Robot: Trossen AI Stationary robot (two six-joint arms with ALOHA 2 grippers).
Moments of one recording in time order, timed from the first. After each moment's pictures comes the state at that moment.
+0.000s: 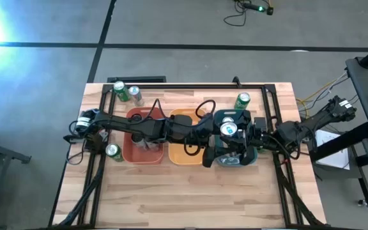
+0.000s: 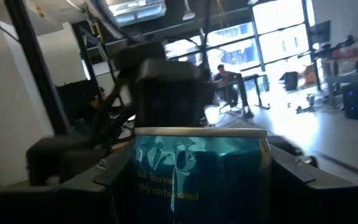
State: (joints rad) left arm -0.16 1.86 1.72 0.11 -0.08 -0.30; right arm 0.43 1.07 0.87 0.43 0.58 0.14
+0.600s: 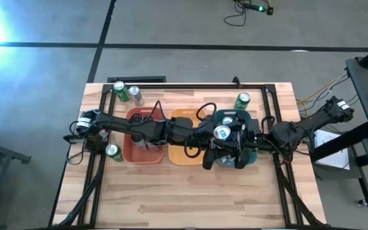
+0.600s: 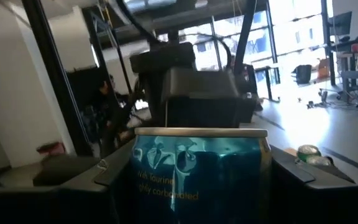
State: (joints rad) left arm -0.16 1.88 1.72 0.15 -0.07 -0.29; right arm 0.43 1.16 0.99 0.35 0.52 0.14
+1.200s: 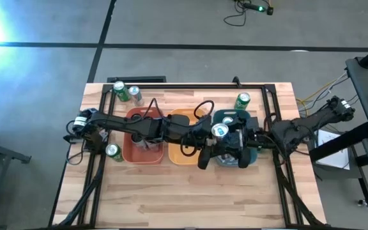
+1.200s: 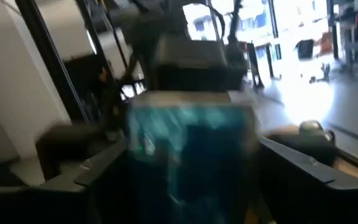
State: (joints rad) left arm -0.15 1.85 1.72 0.09 0.00 -0.33; right arm 0.43 1.14 1.03 0.20 0.52 0.25
